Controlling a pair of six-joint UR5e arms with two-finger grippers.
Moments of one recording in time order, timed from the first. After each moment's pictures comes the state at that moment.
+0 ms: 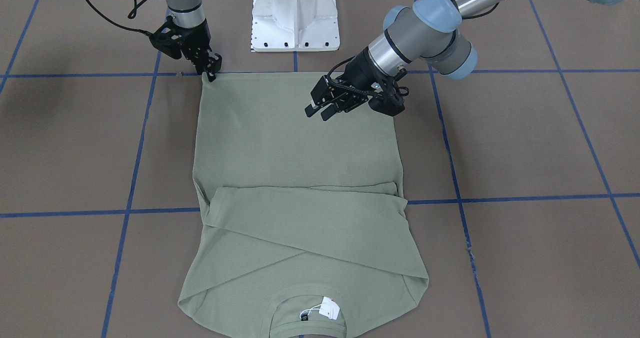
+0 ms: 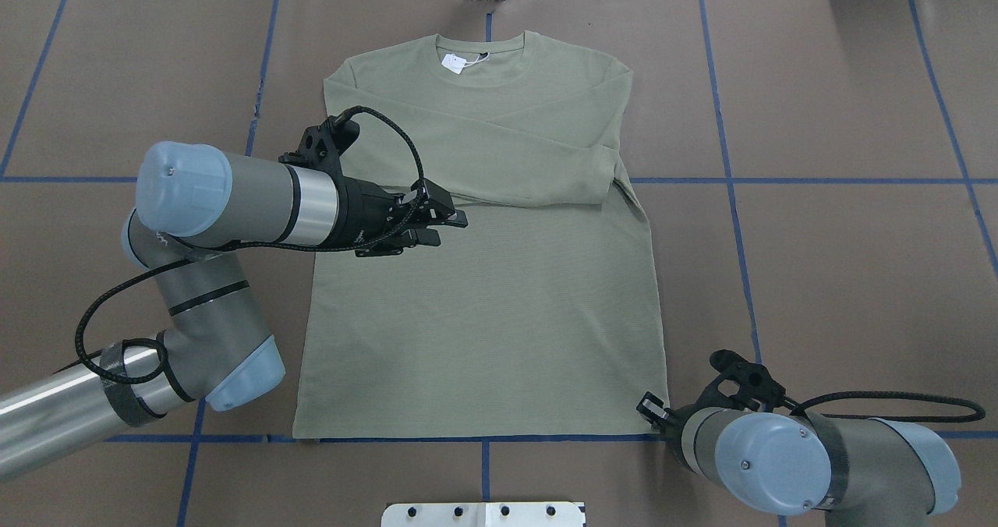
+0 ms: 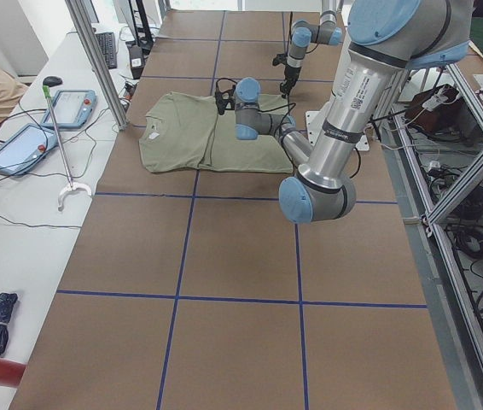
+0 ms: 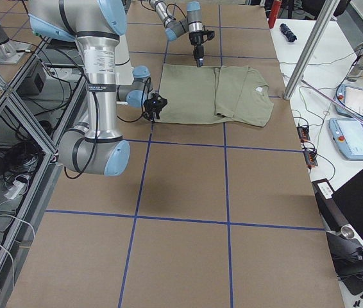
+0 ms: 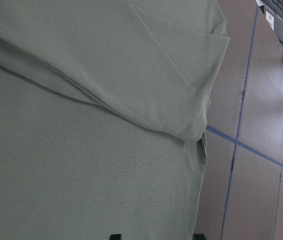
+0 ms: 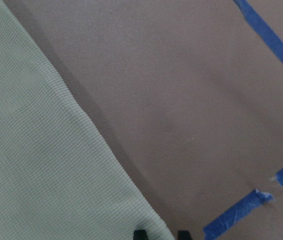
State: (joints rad) left arm -0.58 -2.07 -1.65 -2.53 -1.95 -1.76; right arm 0.12 -1.50 2.08 -1.39 1.52 2.15
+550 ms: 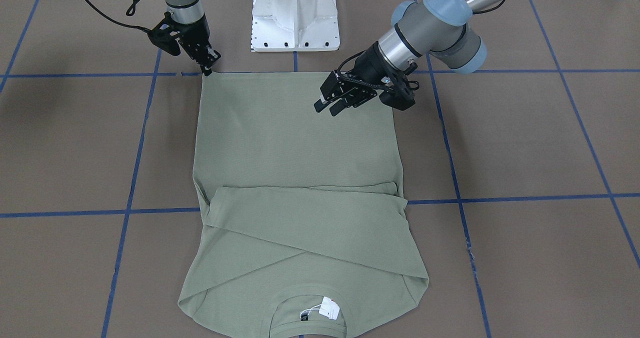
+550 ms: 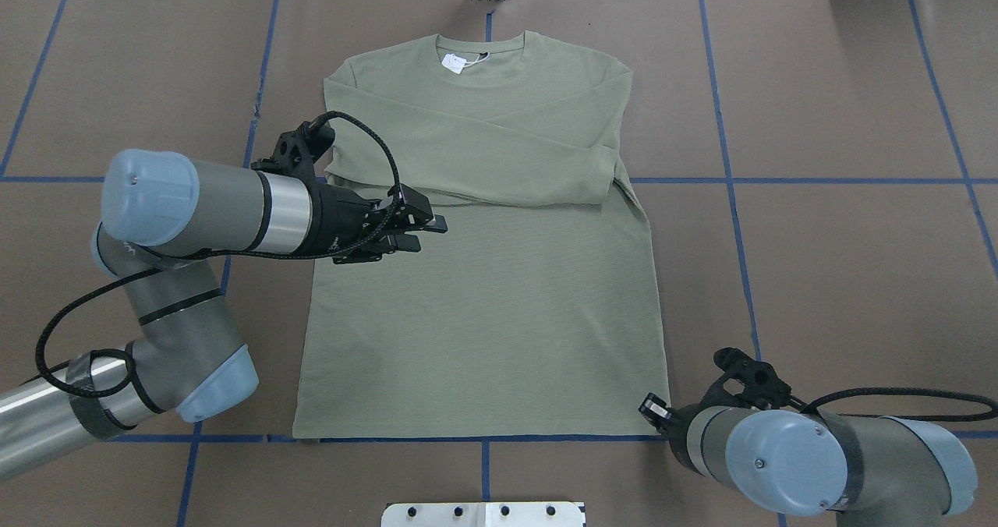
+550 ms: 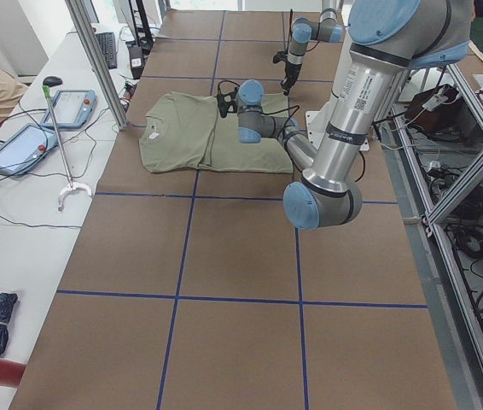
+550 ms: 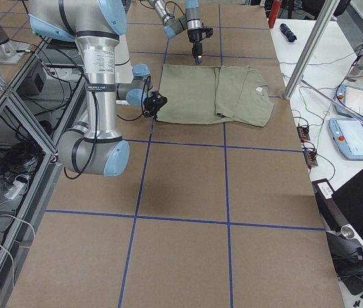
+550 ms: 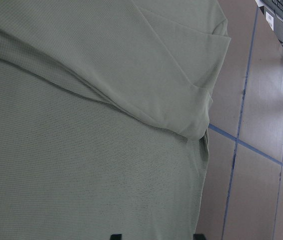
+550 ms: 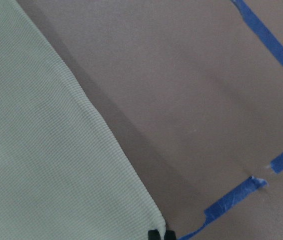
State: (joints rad) left arm -0.59 -1.98 -1.75 -2.49 -1.94 -1.78; right arm 0.13 -1.51 2.13 -1.39 1.54 2.14
